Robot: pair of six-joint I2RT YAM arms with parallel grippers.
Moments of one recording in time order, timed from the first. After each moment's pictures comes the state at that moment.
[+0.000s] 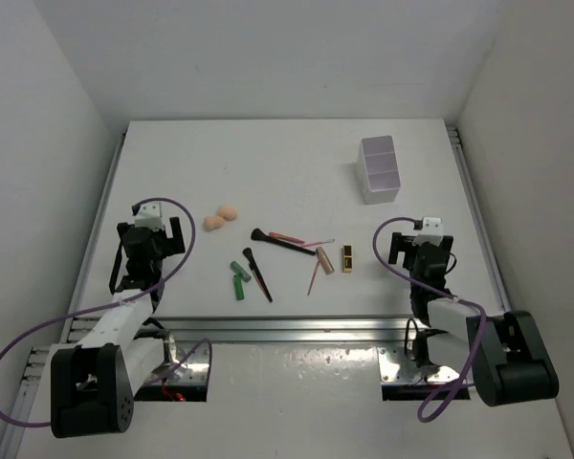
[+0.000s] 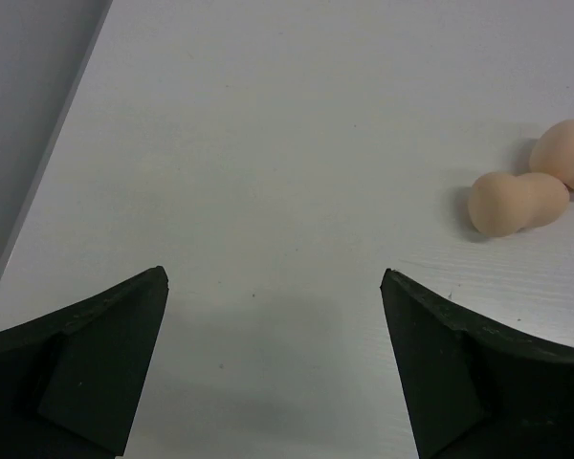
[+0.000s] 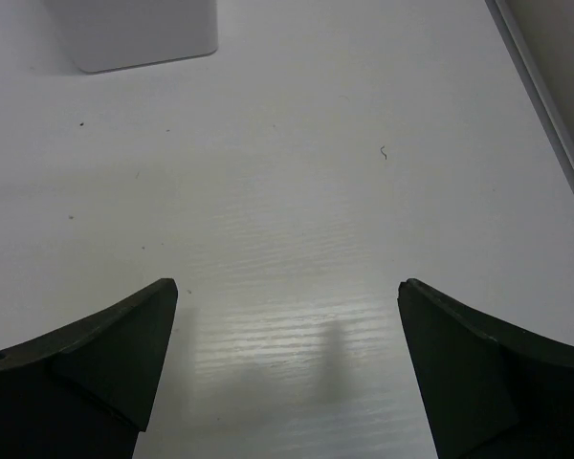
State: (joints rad) left arm 0.10 0.95 0.28 0.33 -0.15 0.04; right arm 0.08 1.15 0.04 0.76 0.29 -0.02
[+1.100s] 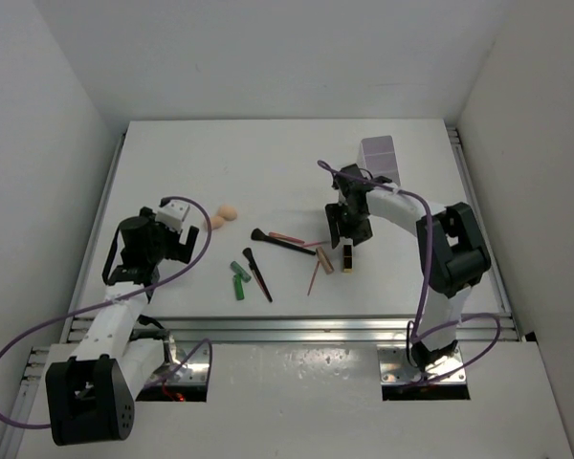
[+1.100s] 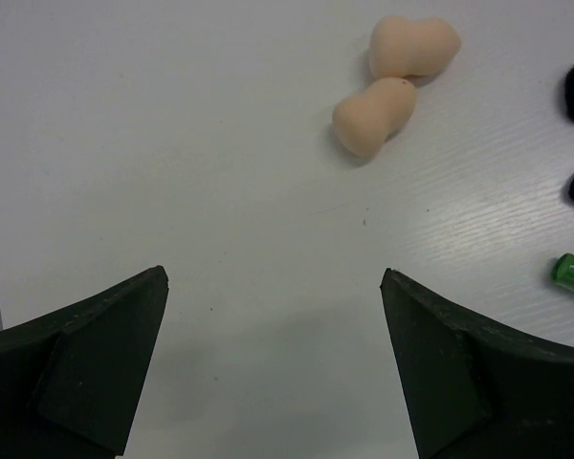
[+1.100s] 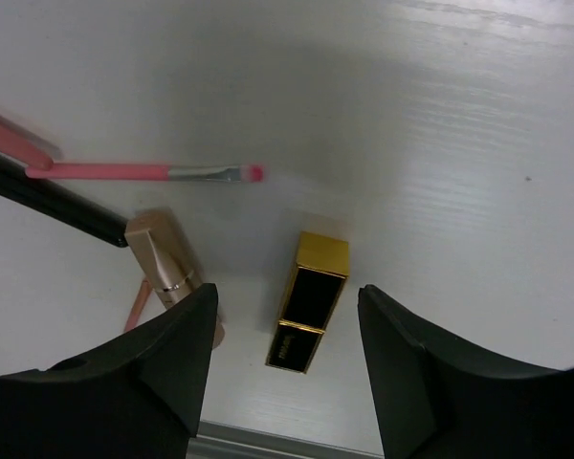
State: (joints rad) left arm 0.10 0.91 0.44 -0.02 0.22 0.40; right arm 0.39 1.86 1.22 -0.67 -0.05 0.24
